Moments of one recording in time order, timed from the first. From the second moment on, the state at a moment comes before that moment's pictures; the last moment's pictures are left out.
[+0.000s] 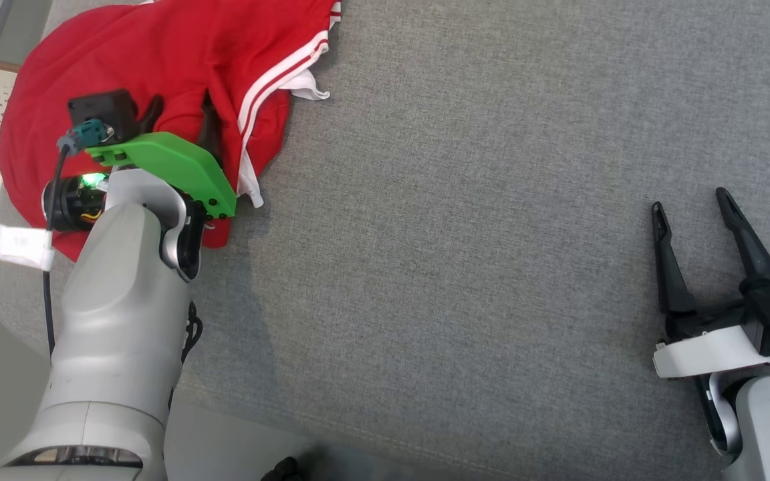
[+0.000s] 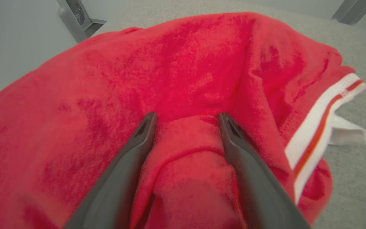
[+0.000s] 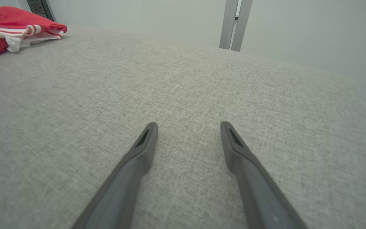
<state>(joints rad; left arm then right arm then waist) -0.91 0.05 -0.10 0.98 -0.33 -0.07 -0.10 -0.13 -0.16 -0.06 0.03 -0.07 0.13 -0.27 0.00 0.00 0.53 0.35</state>
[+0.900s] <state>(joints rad) -0.84 0.17 -0.04 0.67 -0.35 -0.09 -0.25 -0.13 -0.06 0.01 0.12 -0.03 0.13 -0.26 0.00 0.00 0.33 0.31</state>
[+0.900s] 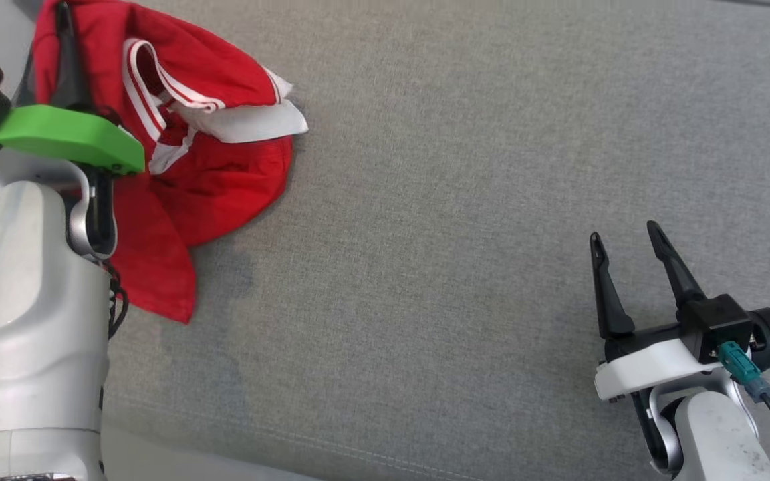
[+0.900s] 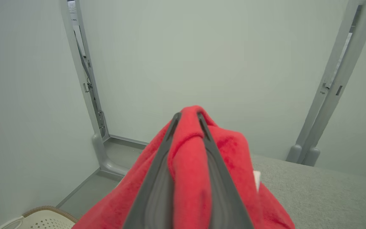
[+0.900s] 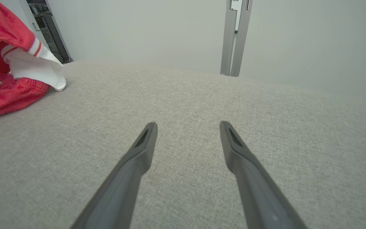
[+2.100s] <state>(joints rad) -0.77 0.08 -0.37 0.44 -0.40 -0.12 0.04 -0.20 -0.05 0.05 0.11 0.22 0.13 -0.26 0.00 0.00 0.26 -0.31</state>
